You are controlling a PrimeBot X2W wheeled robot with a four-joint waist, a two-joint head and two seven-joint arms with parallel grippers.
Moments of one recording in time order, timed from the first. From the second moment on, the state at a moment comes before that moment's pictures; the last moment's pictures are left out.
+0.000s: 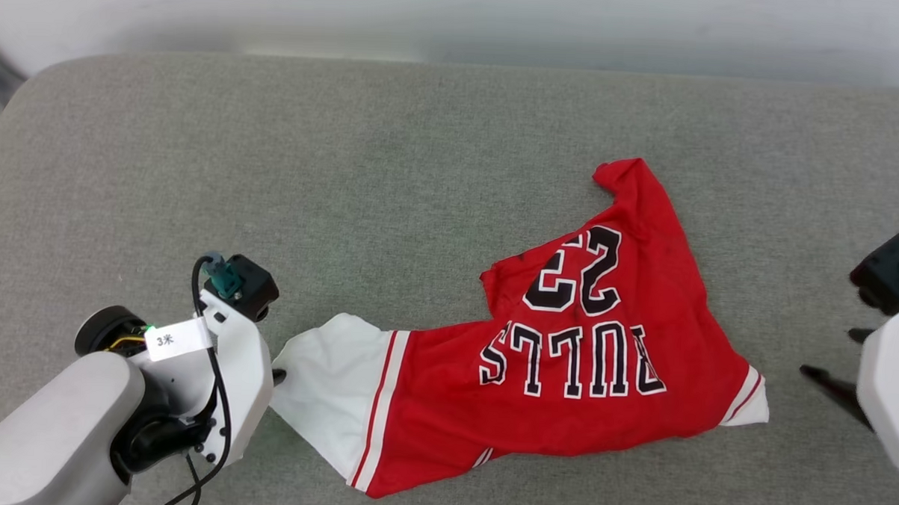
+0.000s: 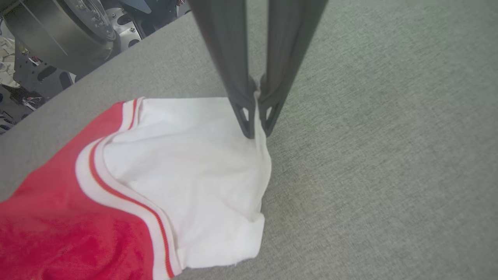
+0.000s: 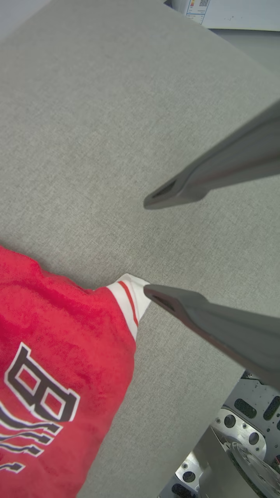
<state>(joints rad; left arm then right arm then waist) -0.50 0.72 -0.69 0.09 -0.83 -0.13 0.76 -0.37 -0.91 0.40 -0.21 0.75 0.13 0.94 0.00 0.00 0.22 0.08</state>
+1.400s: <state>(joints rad) -0.58 0.82 -0.48 -0.23 -0.88 -0.03 0.54 -0.46 -0.98 0.43 -0.17 0.89 0.13 0.56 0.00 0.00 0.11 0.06</state>
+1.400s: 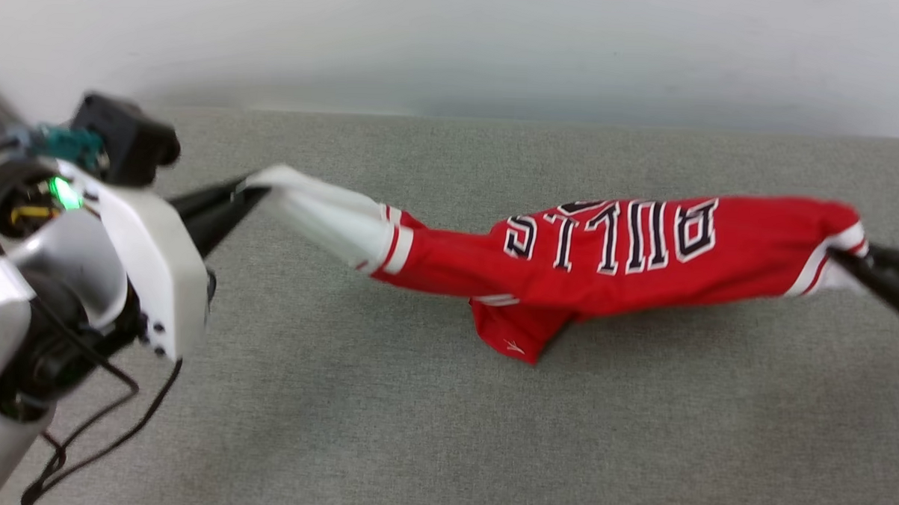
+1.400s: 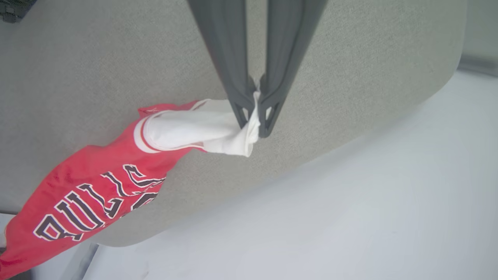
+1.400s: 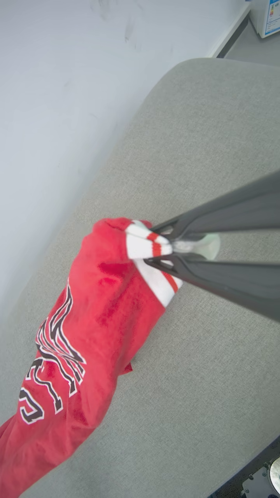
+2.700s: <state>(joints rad) -1.51 0.54 -0.42 0.52 -0.74 -0.12 0.16 -1.49 -0.58 0.49 0.44 0.59 0.13 0.46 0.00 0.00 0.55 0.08</state>
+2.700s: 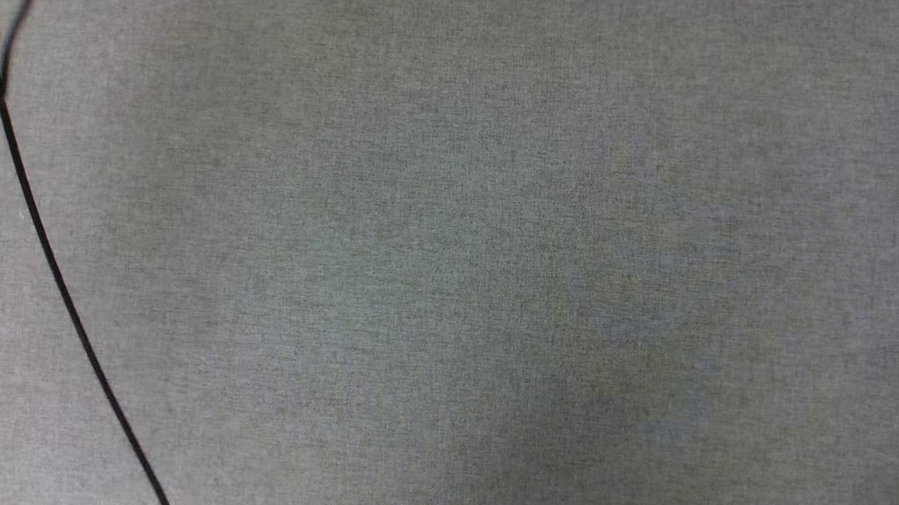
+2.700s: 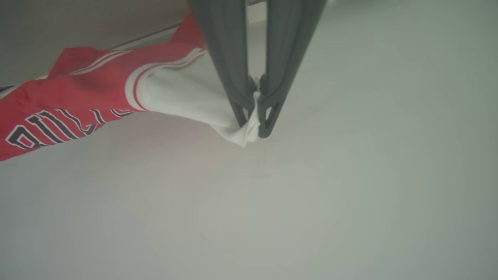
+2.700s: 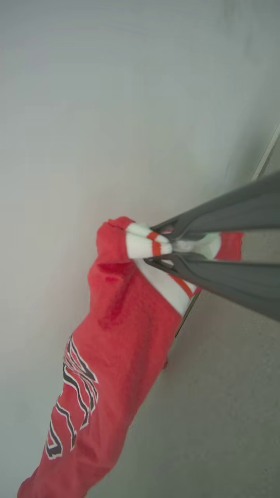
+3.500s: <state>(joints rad) -0.41 0.63 -0.48 0.24 -0.94 0.00 -0.04 -0.80 -0.69 0.86 0.42 0.93 0.13 0.33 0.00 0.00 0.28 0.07</state>
